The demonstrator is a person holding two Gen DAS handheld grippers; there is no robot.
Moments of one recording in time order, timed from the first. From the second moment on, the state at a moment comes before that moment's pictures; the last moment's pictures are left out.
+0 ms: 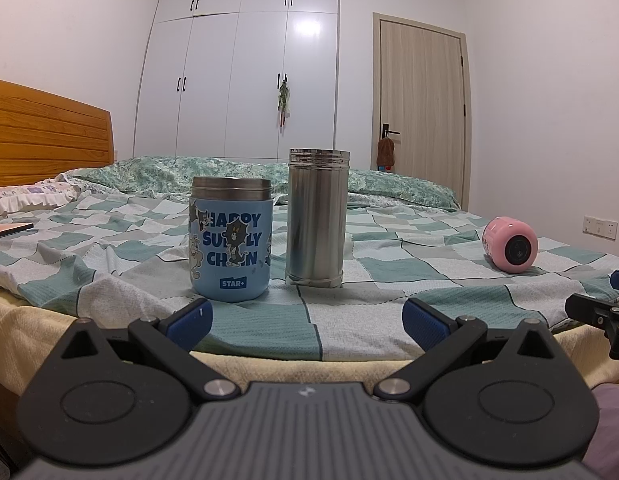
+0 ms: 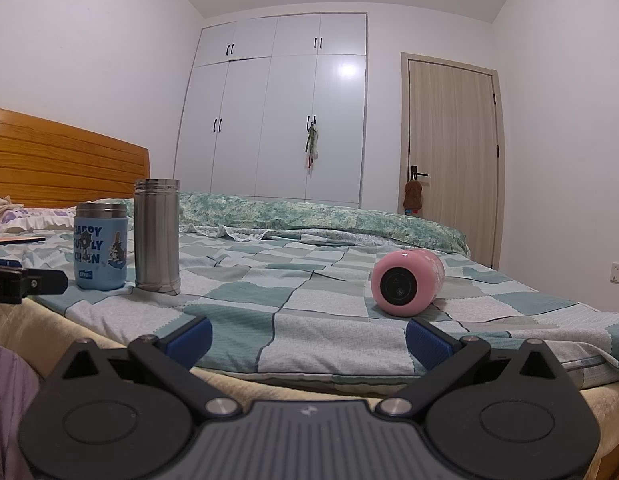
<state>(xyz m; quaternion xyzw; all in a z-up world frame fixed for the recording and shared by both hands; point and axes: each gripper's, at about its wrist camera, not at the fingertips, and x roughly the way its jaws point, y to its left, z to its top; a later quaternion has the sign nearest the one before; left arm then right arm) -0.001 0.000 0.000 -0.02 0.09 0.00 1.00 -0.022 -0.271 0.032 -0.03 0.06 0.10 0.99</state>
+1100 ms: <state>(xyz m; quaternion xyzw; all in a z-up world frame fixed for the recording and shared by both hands) 0.042 -0.041 0.040 0.02 0.11 -0.10 0.99 0.016 -0.286 0.078 -0.04 0.10 0.08 0.99</state>
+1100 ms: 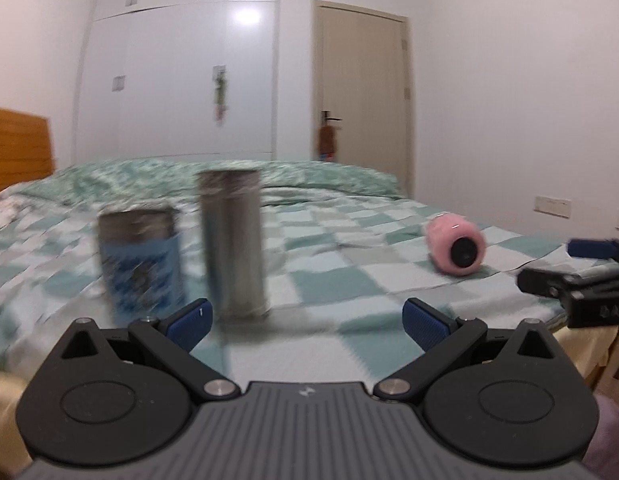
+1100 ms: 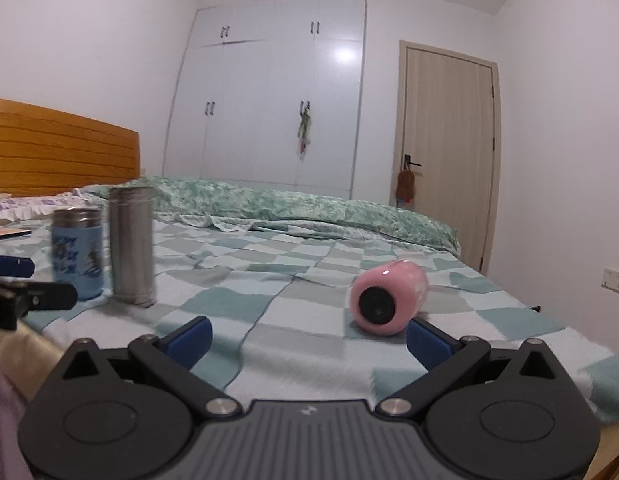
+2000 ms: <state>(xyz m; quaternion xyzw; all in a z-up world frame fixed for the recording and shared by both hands) 0.286 -0.116 0.049 0.12 0.22 -0.27 0.93 0.249 -0.310 0.098 0.00 0.32 -0.01 0.95</state>
